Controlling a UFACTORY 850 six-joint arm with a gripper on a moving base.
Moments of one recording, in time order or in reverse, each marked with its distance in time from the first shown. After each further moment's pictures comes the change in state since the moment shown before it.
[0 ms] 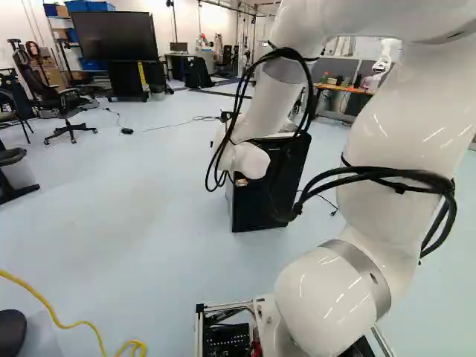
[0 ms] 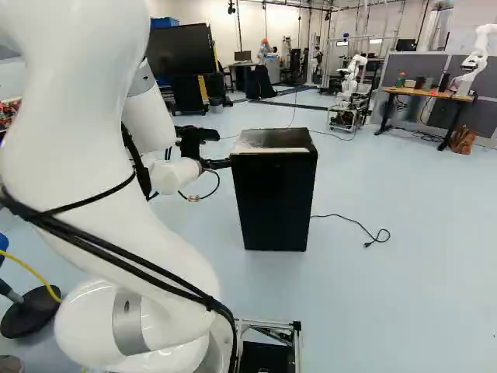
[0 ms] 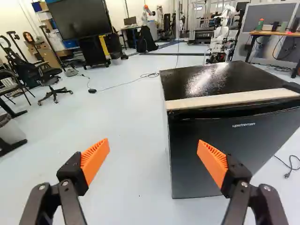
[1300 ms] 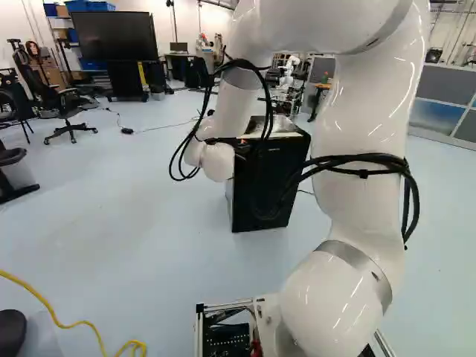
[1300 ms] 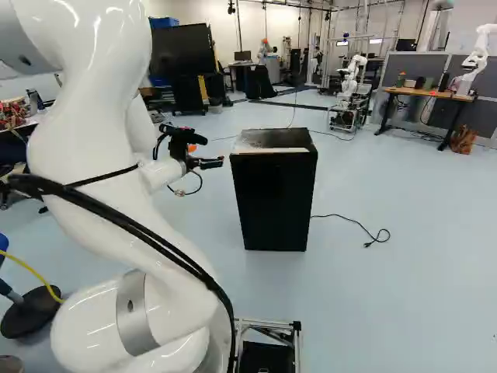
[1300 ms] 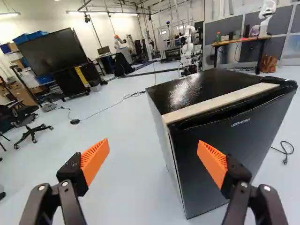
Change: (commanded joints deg) arm 10.3 -10.8 -8.7 23.5 11.8 0.0
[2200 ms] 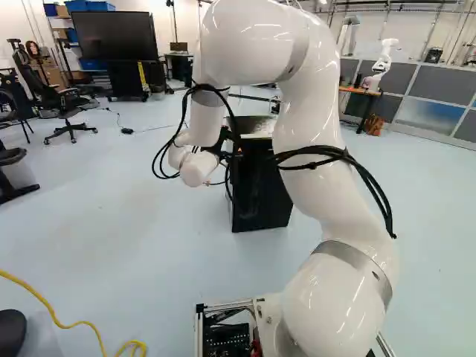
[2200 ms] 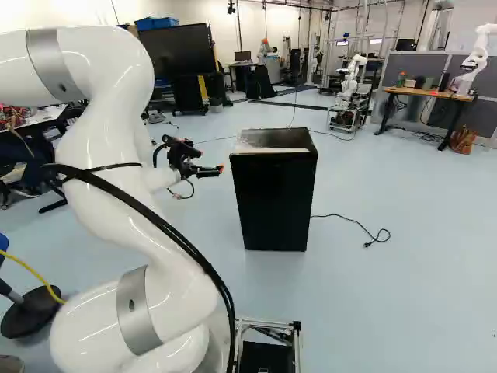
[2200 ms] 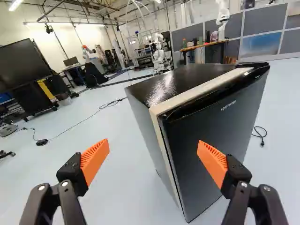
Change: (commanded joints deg) arm 4.4 -15.6 -13.2 17.1 6.3 0.0
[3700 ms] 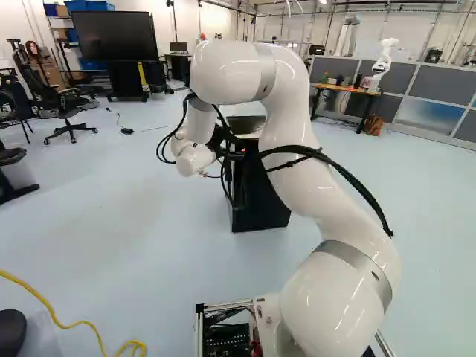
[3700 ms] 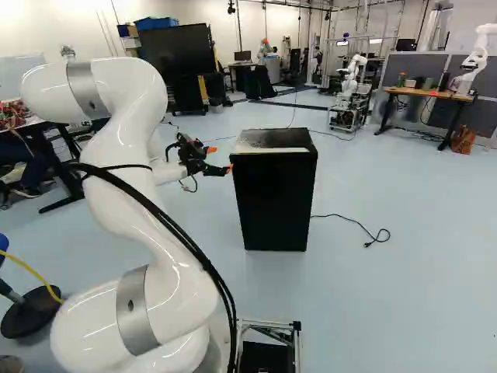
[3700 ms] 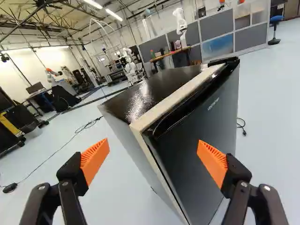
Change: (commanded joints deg) arm -3.6 -9.4 -13.2 9.6 2.2 0.0
